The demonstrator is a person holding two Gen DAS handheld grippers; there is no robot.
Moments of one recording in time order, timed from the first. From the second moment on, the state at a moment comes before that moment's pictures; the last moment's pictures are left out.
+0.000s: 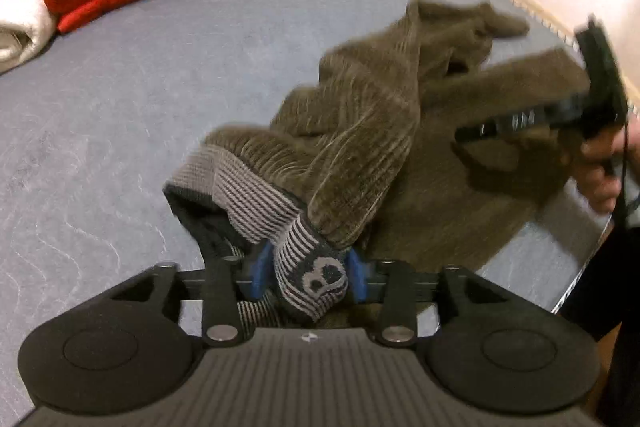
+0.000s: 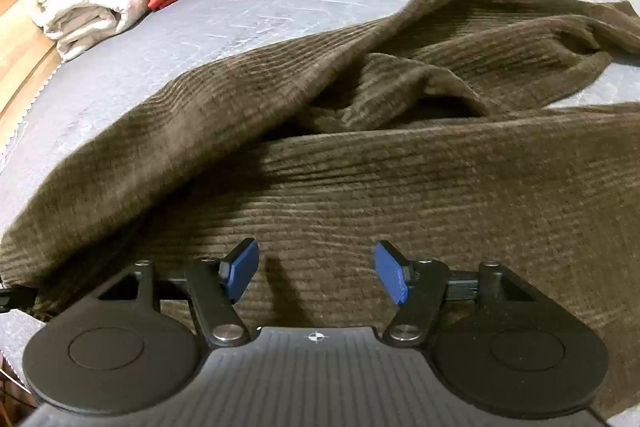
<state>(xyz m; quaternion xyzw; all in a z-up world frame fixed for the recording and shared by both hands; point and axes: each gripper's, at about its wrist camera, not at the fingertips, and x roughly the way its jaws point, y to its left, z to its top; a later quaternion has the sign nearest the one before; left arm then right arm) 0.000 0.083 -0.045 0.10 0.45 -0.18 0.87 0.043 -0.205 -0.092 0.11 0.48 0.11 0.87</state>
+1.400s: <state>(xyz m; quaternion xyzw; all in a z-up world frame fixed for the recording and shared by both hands) 0.063 0.049 -0.102 0.32 0.38 -0.19 0.84 0.062 -0.302 -0.060 0.27 0.39 0.02 0.88</state>
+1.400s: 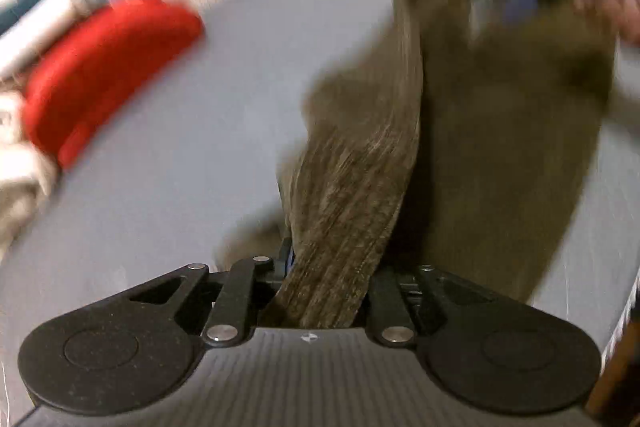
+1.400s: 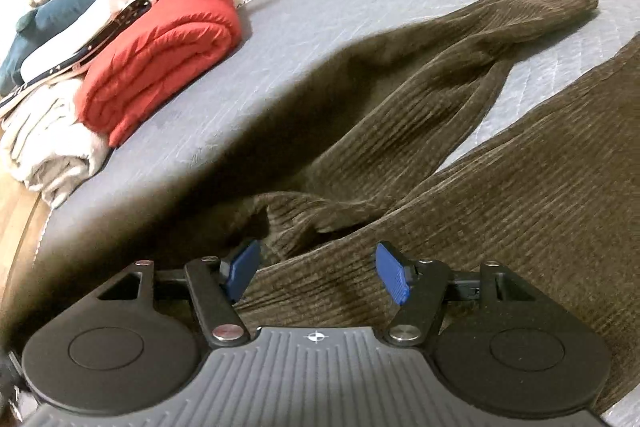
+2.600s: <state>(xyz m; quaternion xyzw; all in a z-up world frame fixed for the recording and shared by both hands) 0.108 0.117 -0.110 -0.39 0.47 -0.01 0.79 0.067 -0.314 -0.060 0.30 0.37 -0.02 0.88</state>
